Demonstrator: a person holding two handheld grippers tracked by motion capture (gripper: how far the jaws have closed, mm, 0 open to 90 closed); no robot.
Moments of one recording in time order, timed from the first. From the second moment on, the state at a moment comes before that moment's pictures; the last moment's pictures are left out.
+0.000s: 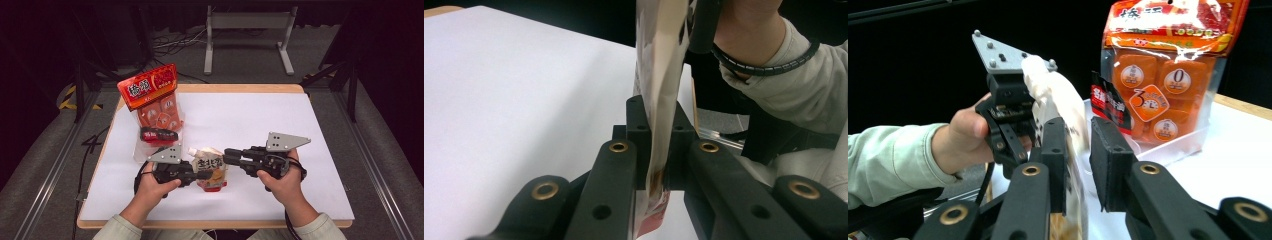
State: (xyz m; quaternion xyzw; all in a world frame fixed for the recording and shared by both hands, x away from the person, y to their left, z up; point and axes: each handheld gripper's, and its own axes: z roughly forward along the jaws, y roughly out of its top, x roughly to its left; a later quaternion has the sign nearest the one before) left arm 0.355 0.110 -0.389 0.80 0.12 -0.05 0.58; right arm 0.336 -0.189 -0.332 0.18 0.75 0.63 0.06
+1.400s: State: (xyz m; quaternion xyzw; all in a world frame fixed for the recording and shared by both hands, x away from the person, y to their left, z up) left arm 0.359 0.209 -0.339 0.79 0.19 0.05 0.58; right arm 0.347 -0.228 -0.339 0.23 0.75 0.61 0.10
